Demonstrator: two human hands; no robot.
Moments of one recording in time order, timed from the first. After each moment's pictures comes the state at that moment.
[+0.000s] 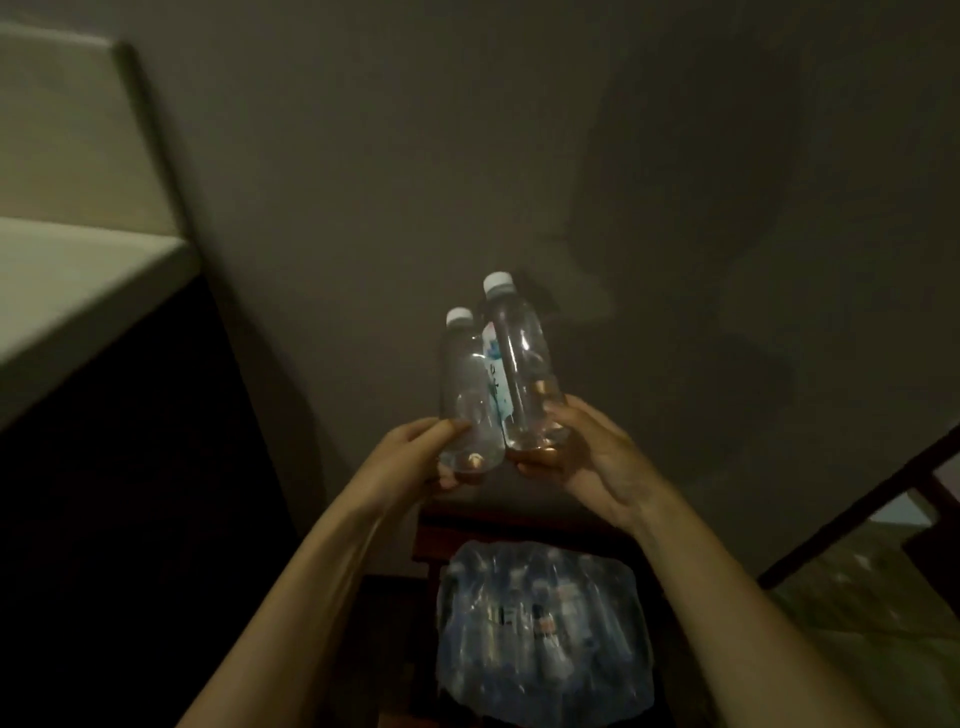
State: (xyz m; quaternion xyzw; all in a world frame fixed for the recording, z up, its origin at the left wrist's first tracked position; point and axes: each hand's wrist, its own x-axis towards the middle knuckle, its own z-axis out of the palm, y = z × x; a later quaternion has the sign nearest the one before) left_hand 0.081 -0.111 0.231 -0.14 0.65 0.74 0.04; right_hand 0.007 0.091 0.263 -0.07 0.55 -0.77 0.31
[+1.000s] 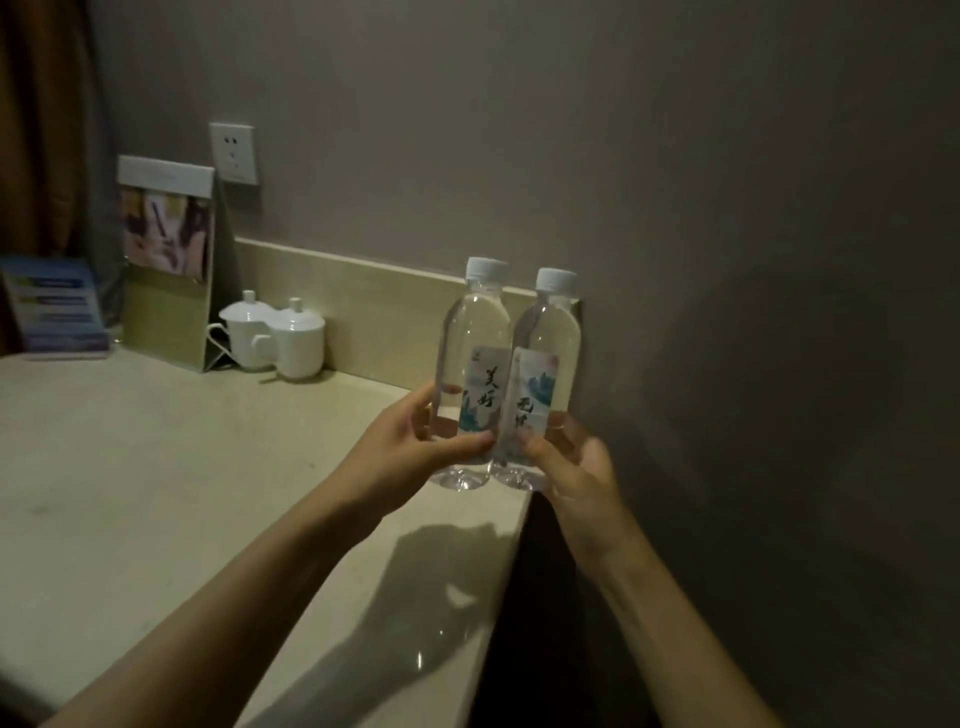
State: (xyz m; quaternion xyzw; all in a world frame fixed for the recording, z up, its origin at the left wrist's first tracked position) left_hand 0.254 -0.500 0.399 -0.03 0.76 0.62 -0.22; right_hand 0.141 -0.350 0.370 -0.30 0.56 -0.75 0.18
